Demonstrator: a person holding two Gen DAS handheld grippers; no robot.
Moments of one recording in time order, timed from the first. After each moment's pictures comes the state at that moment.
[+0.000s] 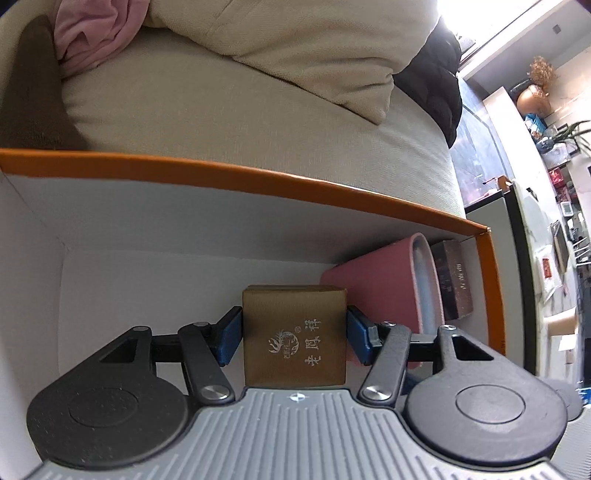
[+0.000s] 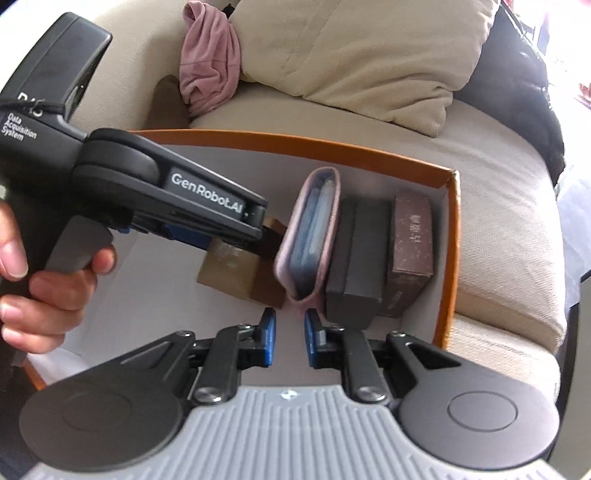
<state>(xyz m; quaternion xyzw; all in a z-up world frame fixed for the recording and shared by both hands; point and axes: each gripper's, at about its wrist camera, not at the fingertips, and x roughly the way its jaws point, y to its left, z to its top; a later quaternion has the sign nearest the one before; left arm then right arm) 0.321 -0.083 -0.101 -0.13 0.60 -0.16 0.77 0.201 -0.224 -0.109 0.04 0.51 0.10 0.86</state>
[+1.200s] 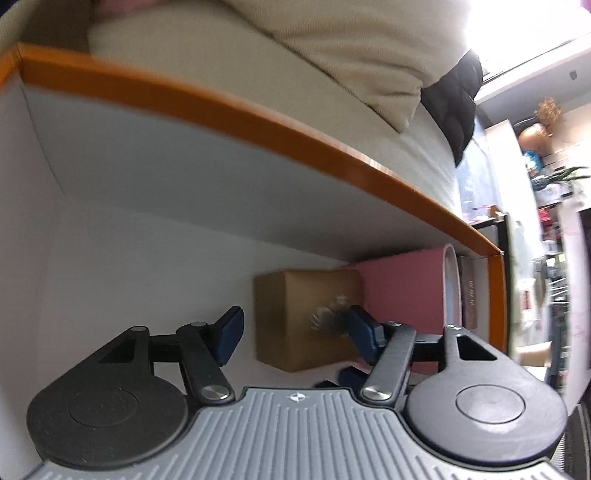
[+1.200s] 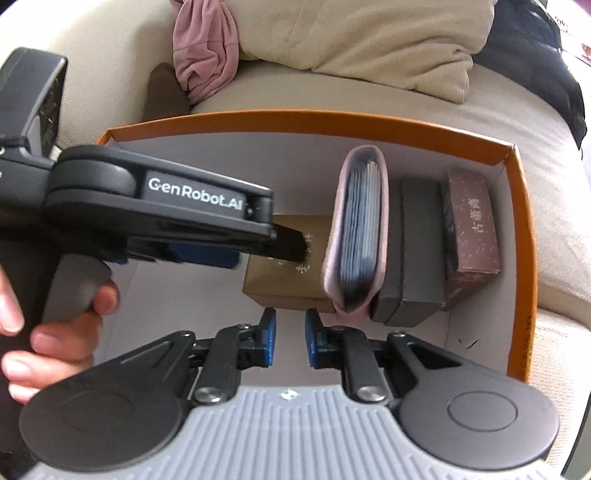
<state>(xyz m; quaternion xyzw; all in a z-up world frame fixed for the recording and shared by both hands) 0.323 -0.063 -0.134 -0.22 0.61 -0.16 0.74 0.232 -0.198 -0.131 0.09 0.54 0.10 0.83</state>
